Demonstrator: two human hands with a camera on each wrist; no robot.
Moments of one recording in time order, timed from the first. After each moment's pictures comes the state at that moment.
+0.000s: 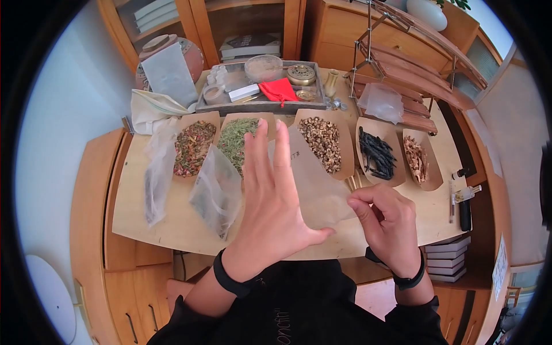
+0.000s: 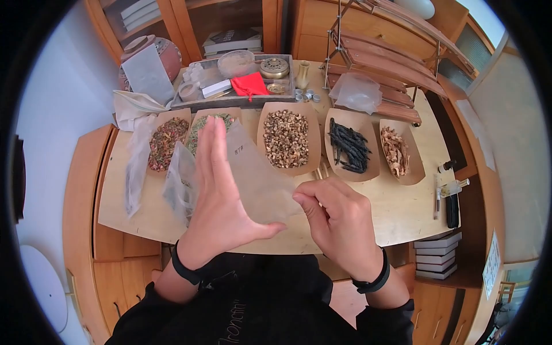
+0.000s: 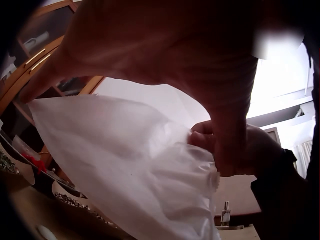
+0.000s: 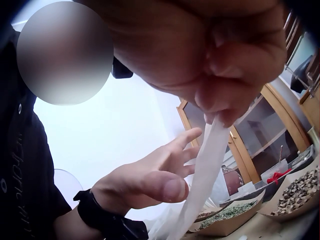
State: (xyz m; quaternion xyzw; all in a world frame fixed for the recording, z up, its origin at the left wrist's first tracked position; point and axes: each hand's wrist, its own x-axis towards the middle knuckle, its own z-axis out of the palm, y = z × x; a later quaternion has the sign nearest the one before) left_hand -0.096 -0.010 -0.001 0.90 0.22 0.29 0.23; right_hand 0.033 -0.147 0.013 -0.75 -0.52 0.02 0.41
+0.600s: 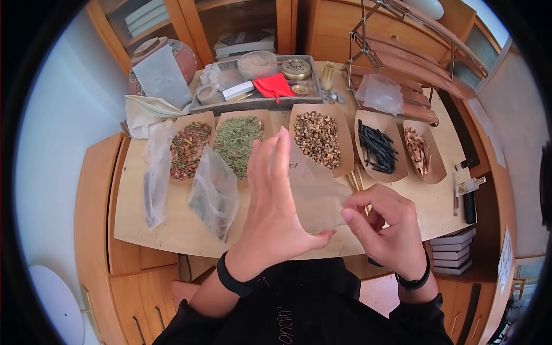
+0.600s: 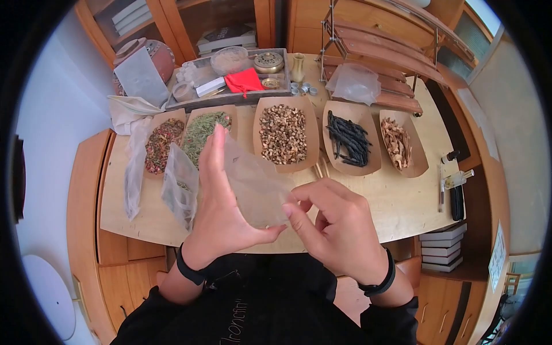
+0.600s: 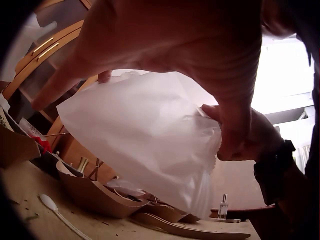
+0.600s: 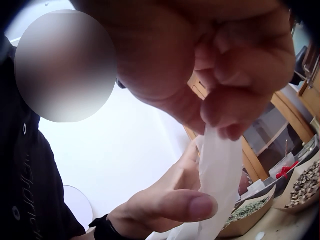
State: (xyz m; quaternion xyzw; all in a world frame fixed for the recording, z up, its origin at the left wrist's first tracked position) left_hand -0.089 -0.007 -0.024 0.88 0.14 0.34 0.30; right_hand 0.030 -0.154 0.024 -0.74 -0.49 0.12 0.45
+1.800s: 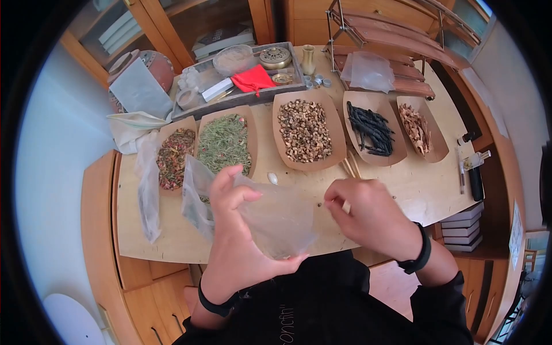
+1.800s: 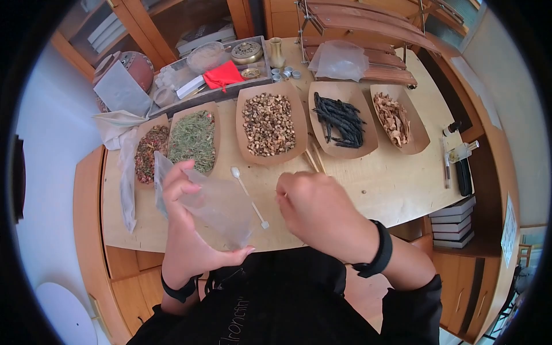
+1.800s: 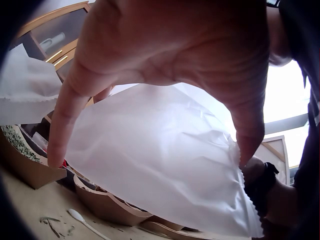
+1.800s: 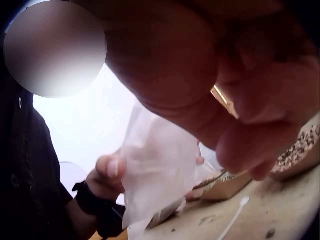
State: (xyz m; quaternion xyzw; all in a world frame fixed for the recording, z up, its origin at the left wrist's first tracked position) left_hand -0.128 0.001 -0.026 0.89 0.15 0.27 0.32; right_hand 0.046 -0.139 -0.013 -0.76 -0.53 0.16 0.35
